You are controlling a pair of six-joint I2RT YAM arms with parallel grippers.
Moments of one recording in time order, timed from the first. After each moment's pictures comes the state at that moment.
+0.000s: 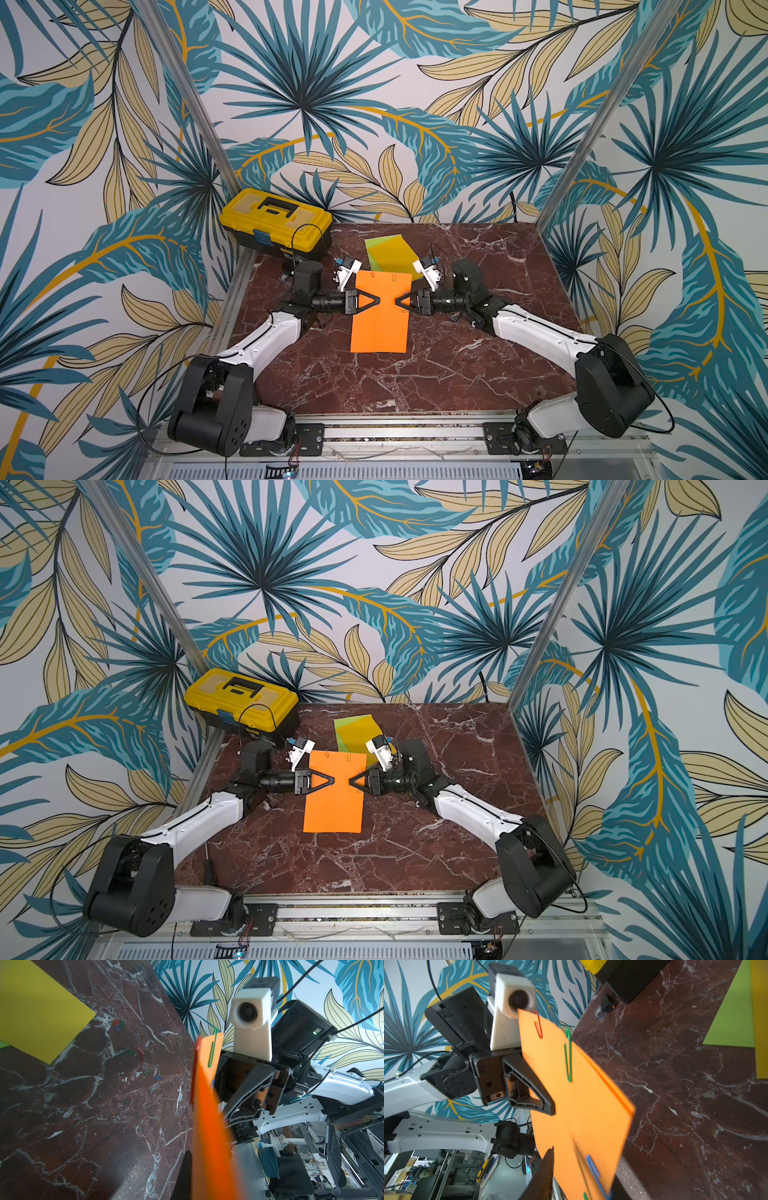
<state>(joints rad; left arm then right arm) -0.23 1.36 0.75 0.11 1.09 -0.49 0.52 1.47 0.90 0.10 -0.73 0.51</state>
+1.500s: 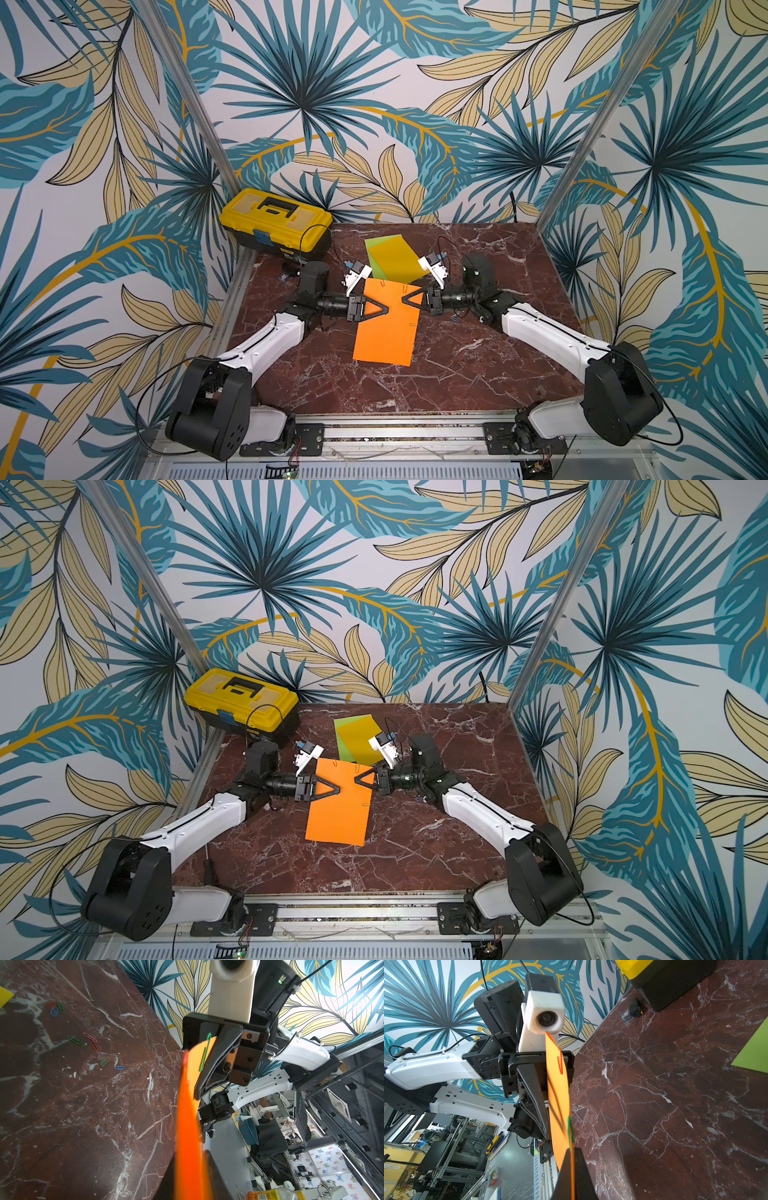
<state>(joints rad) -0.30 1.35 0.77 0.11 1.22 -0.47 0.46 1.42 0.91 0.08 -0.91 0.41</state>
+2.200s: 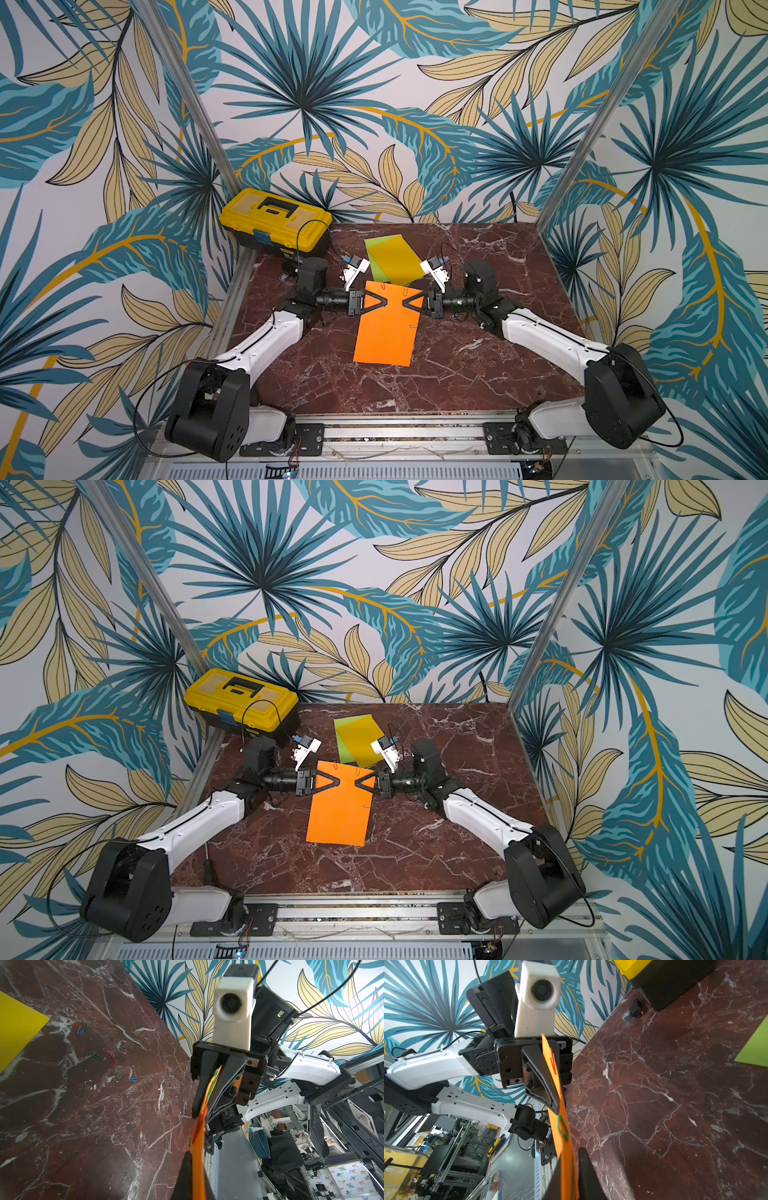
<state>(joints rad) -0.29 1.34 0.79 0.11 1.15 -0.48 0.46 1.41 0.85 0.16 -0.91 0.45</state>
